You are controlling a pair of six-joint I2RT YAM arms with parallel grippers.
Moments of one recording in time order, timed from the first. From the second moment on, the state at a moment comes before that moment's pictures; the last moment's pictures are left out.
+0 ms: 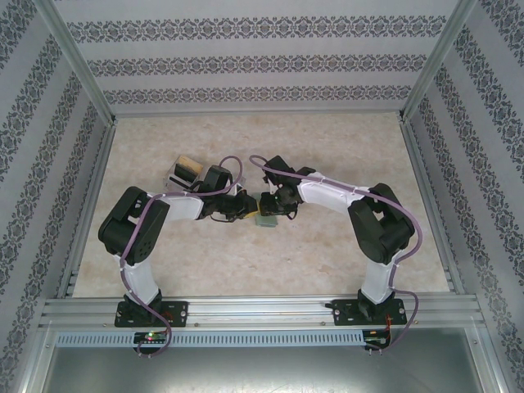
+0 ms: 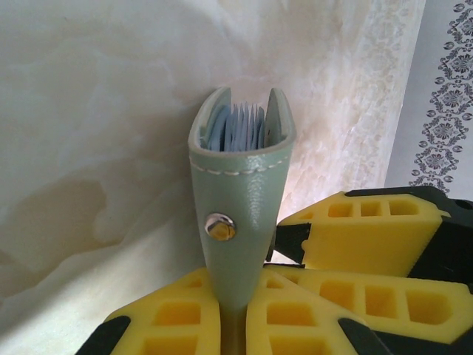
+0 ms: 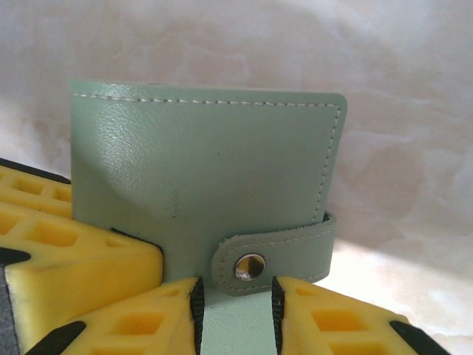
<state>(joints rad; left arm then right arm) -0.45 1.83 0.89 0.10 0.68 -0.89 0.64 1.86 1.25 -0.62 -0.19 0.50</state>
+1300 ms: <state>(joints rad) -0.48 1.82 0.91 0.05 0.62 -0.89 0.63 1.86 1.24 -0.70 0.19 0.55</state>
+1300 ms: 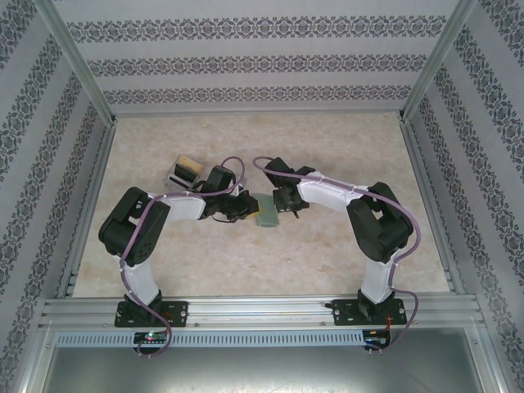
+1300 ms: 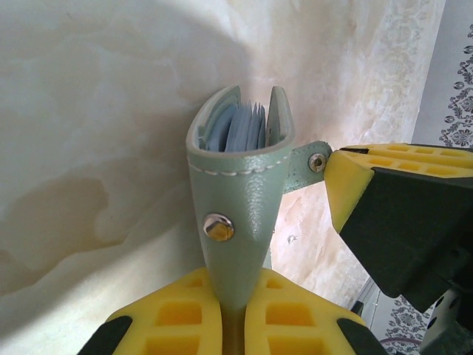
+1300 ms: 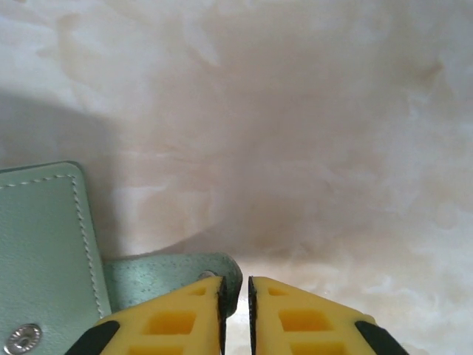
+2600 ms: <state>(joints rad) -0.44 1.38 0.92 -0.51 0.08 -0.71 0.65 1.63 1.21 -0.61 -0.09 0.46</state>
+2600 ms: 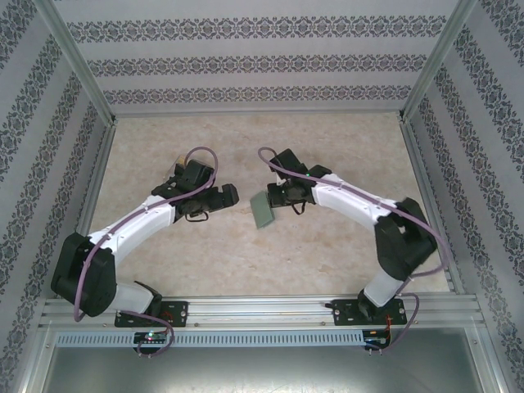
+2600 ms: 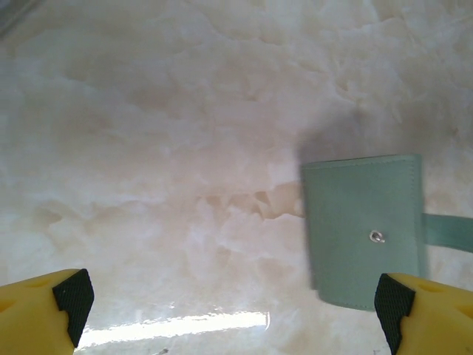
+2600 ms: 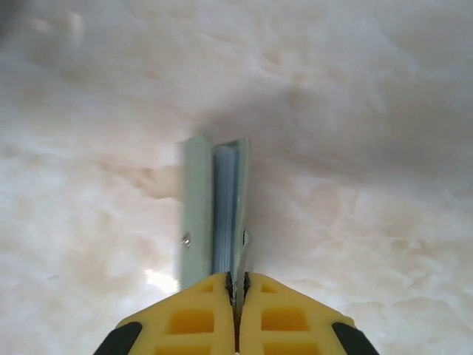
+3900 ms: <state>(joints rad) -0.47 1.51 0.82 -0.18 0.39 -0.89 0.44 1.66 1.06 -0.62 -0.12 0.40</state>
